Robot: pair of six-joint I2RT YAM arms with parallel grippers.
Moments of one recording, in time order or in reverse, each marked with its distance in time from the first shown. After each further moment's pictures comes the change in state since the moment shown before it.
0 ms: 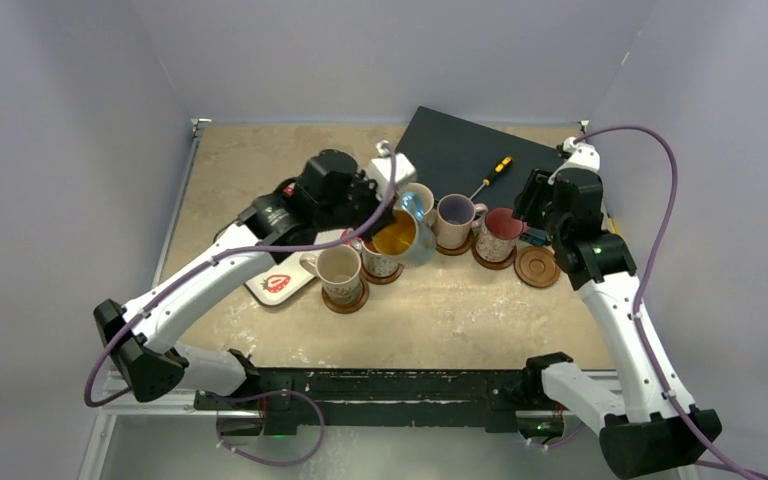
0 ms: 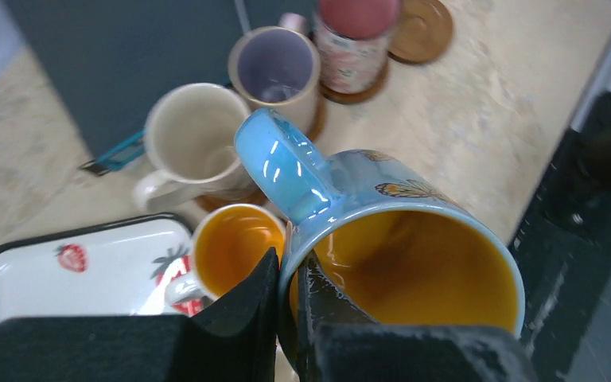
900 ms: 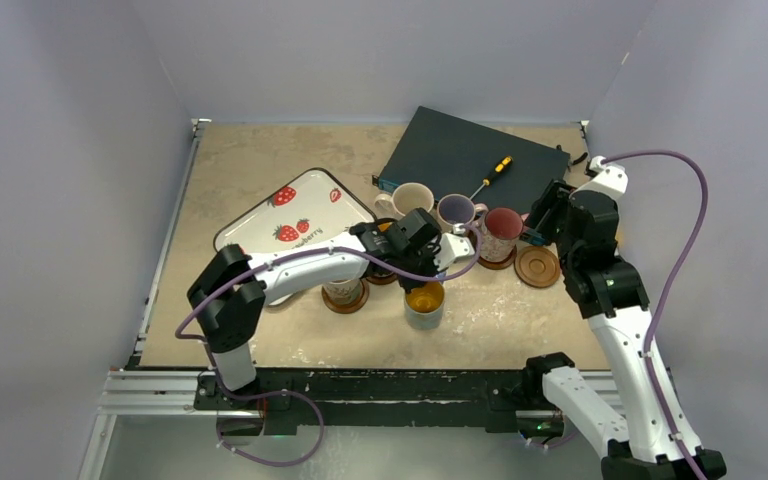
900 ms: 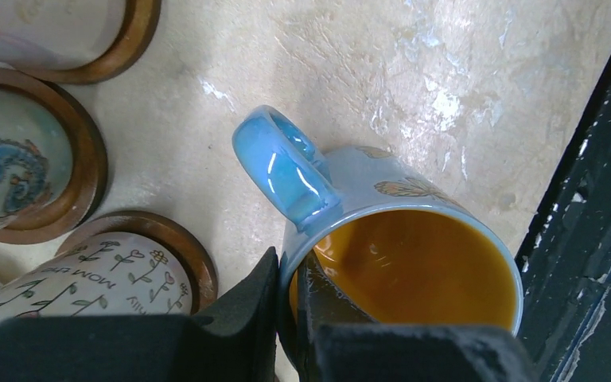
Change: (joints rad) left arm -0.231 0.435 -0.075 0.055 0.047 0.110; right arm 0.000 -0.180 -0.068 -0.013 0.162 0.048
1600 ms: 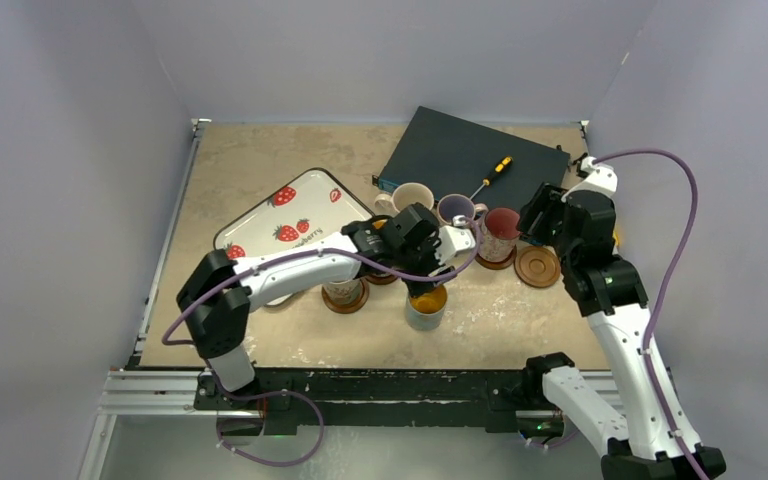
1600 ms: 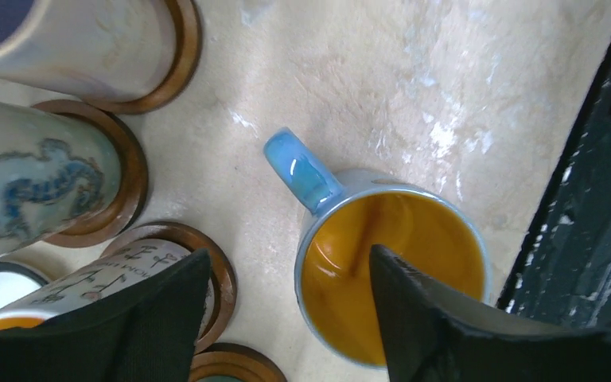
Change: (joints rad) left arm -0.011 -0.027 -0.003 0.035 -0.034 -0.002; right arm 0.000 0.009 0.000 -0.024 -0.090 0.011
